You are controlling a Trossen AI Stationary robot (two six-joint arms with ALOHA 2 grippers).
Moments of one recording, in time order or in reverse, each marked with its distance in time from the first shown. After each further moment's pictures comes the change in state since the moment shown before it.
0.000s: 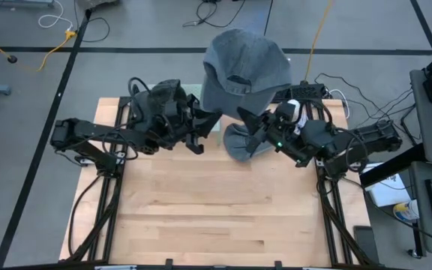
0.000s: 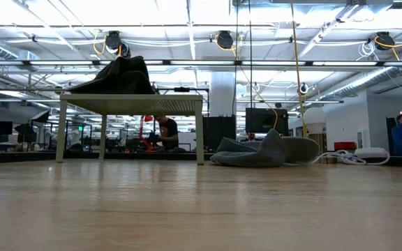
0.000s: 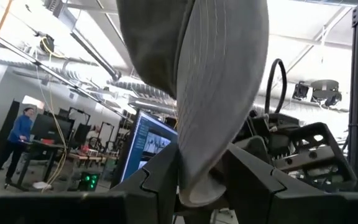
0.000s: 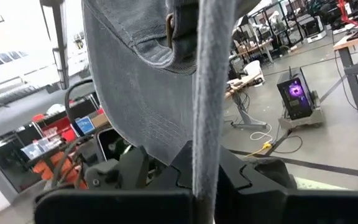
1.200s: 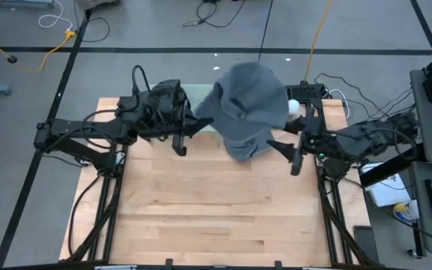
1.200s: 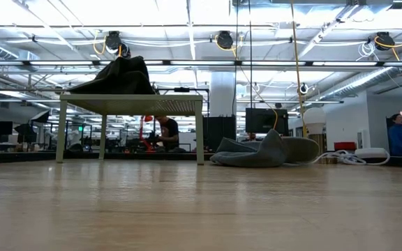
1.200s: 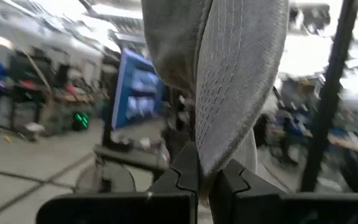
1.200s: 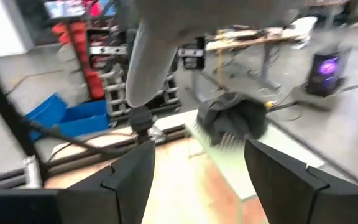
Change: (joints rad) left arm 0.054 -0.211 0.000 -0.523 0.176 -0.035; right arm 0.166 -0.259 0.000 -0.716 -0.127 -0.062
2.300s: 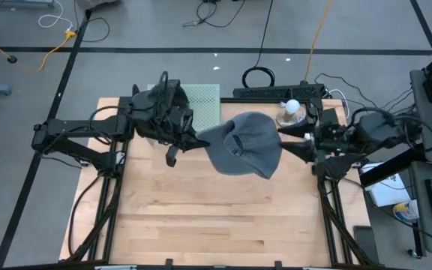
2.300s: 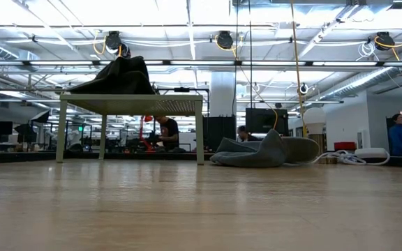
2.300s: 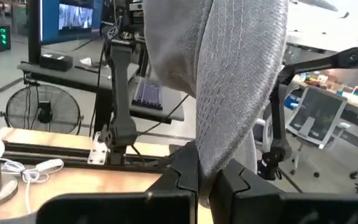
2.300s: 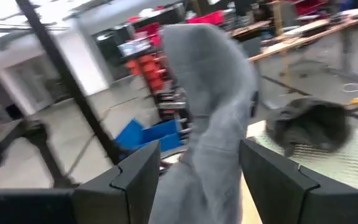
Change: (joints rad) left arm 0.040 -0.039 -0.002 -0.327 0.340 -0.073; right arm -0.017 -0.080 0.000 0.101 -0.245 0.121
